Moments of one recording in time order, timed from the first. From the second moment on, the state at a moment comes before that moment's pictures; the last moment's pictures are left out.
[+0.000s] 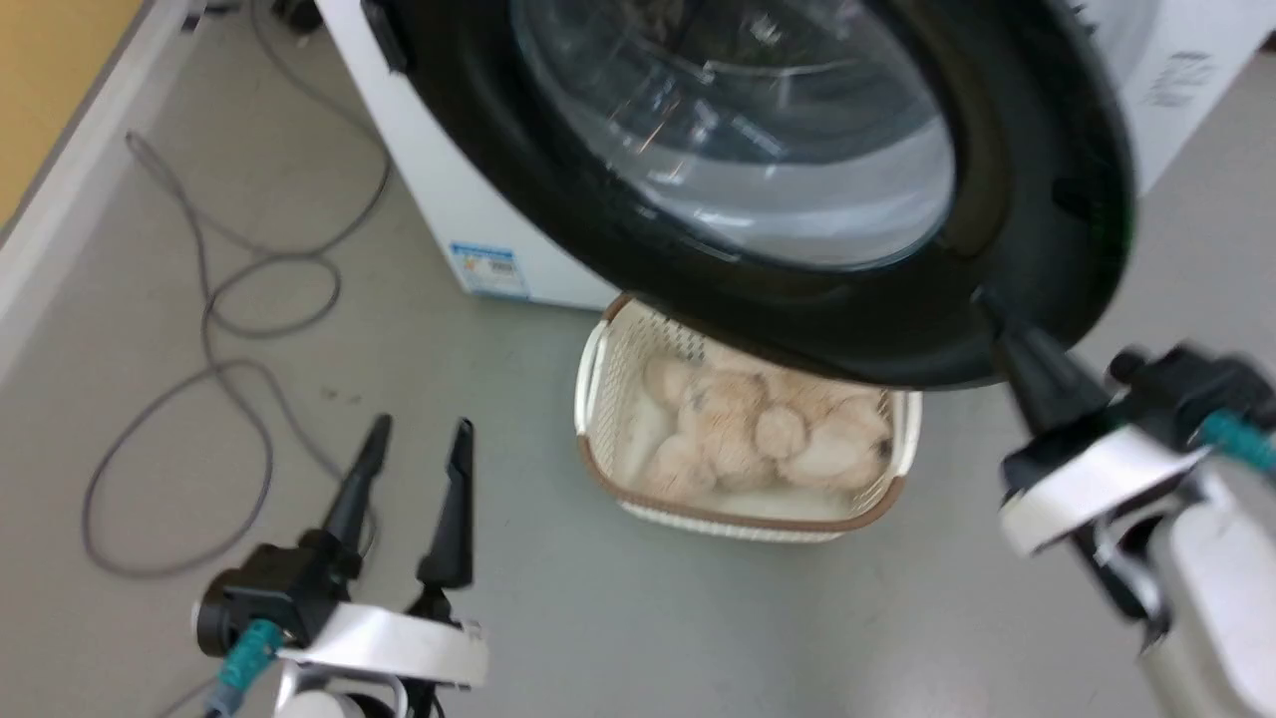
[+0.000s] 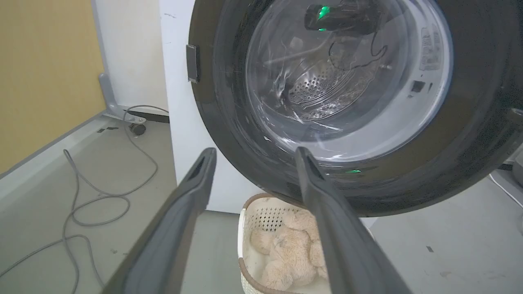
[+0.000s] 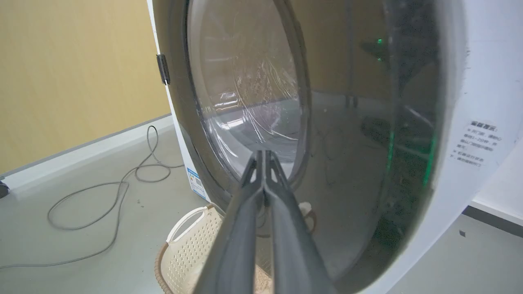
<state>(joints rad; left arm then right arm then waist) -0.07 0.08 -0.10 0.02 -0.24 -0.07 -0.26 -0.40 -0.32 0.25 0.20 0.26 0.13 -0.17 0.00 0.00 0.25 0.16</state>
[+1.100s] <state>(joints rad) -0.18 0.05 -0.09 0.02 -0.23 -0.11 -0.26 -0.91 -0.46 0.10 0.61 0.39 0.15 -0.04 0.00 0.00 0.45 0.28</state>
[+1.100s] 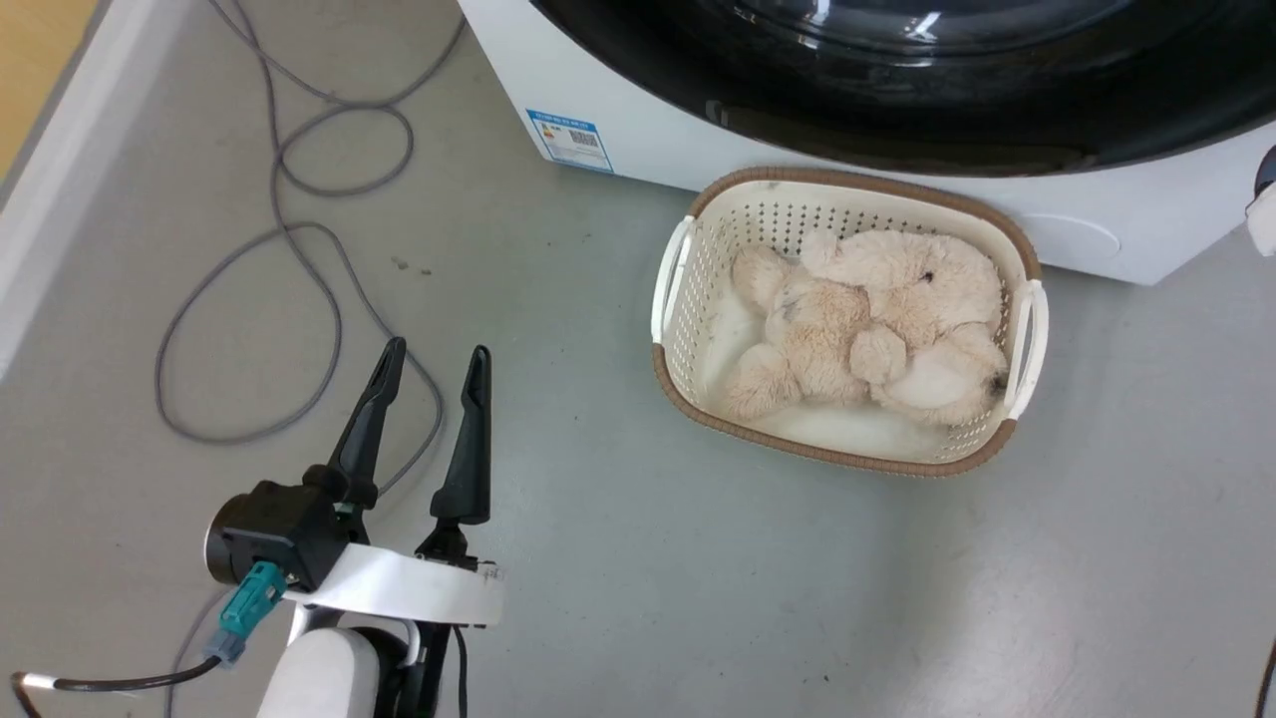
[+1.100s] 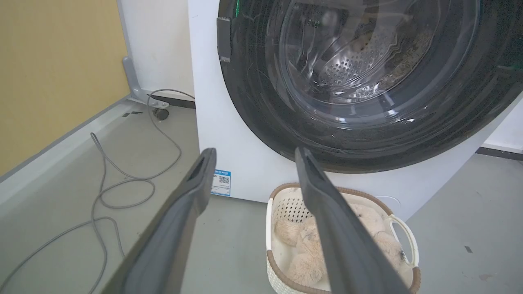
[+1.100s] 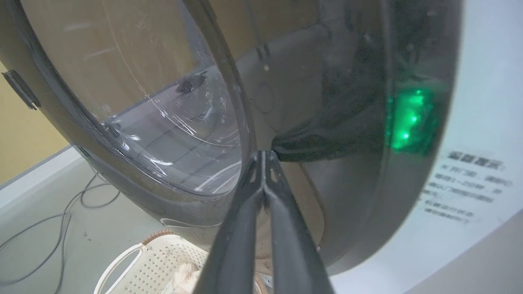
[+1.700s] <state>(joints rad) -0.11 0.05 -0.07 0.08 -0.23 -0.11 -0.26 -0.62 -0.42 0.20 0.52 0.43 0.13 -0.23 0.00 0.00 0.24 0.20</state>
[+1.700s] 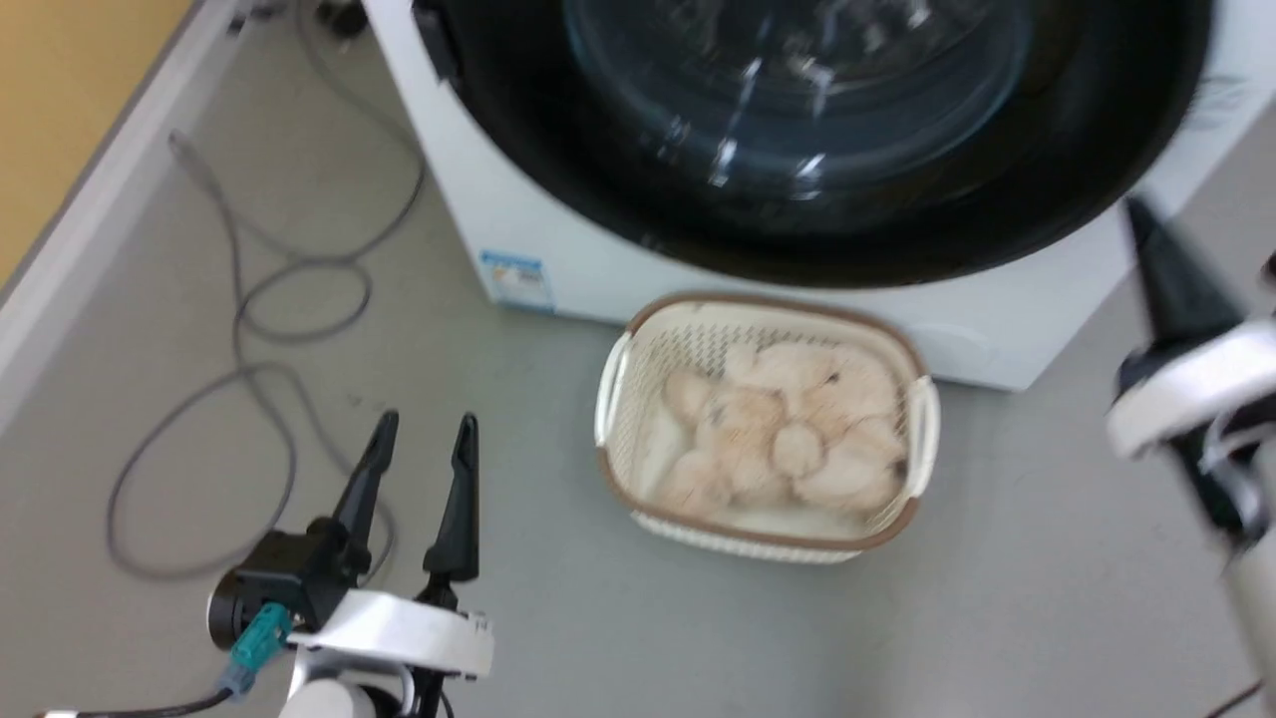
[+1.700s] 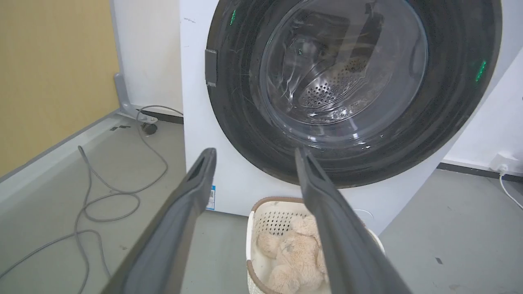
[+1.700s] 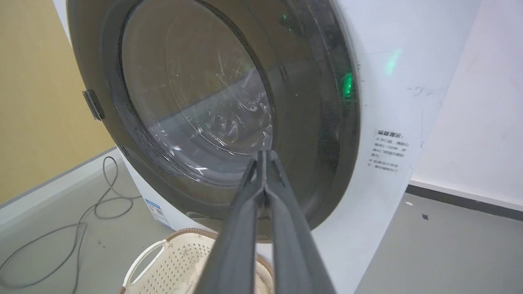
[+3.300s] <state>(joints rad) 0.02 0.06 -0.10 0.17 -0.17 -0.06 -0.26 0.09 -0.06 -0.10 0.03 0.15 0.13 -0.23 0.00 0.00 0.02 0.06</state>
